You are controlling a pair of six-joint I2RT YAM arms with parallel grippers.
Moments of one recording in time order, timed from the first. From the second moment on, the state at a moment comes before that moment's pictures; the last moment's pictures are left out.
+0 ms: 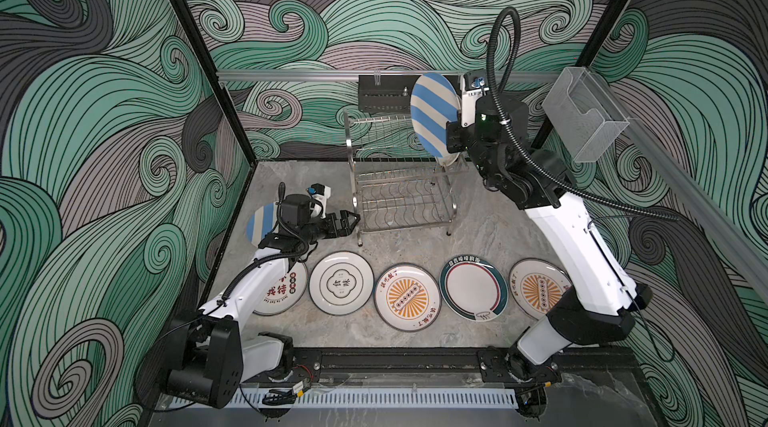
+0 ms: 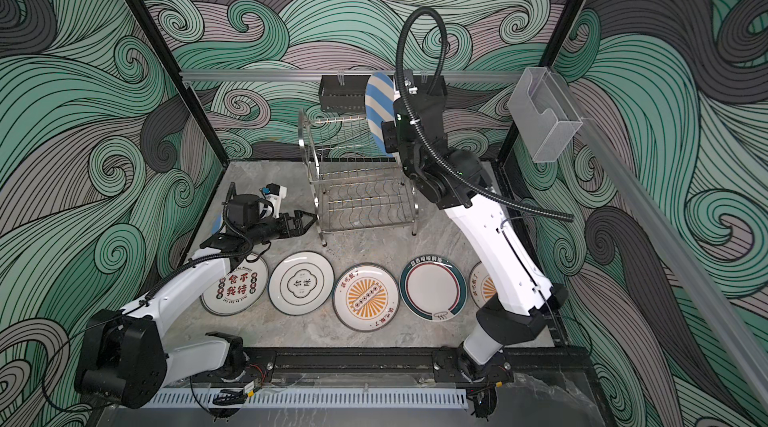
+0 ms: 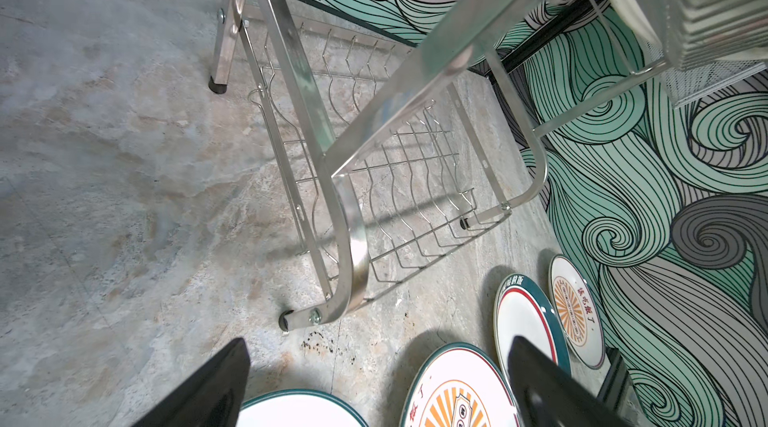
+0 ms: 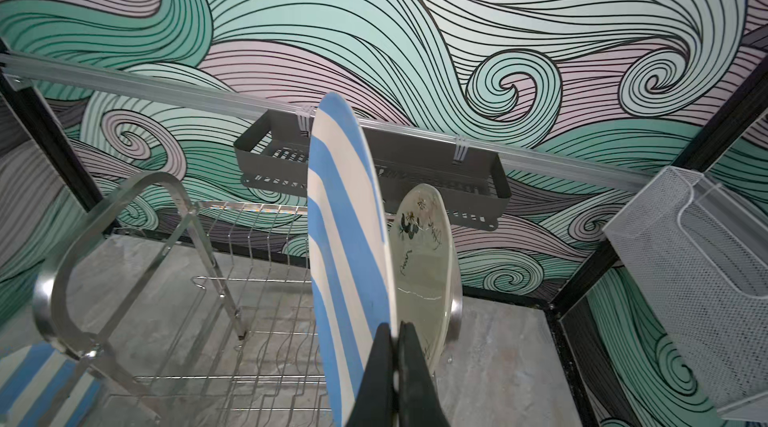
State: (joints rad) left arm -0.20 1.22 0.76 -0.11 0.48 -0.41; right arm 0.70 1.64 2.23 -0.83 0.64 -0.05
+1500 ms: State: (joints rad) left arm -0.23 1.21 0.75 -0.11 0.49 -0.40; right arm 0.64 1.78 2.18 -0.73 0.81 -0.02
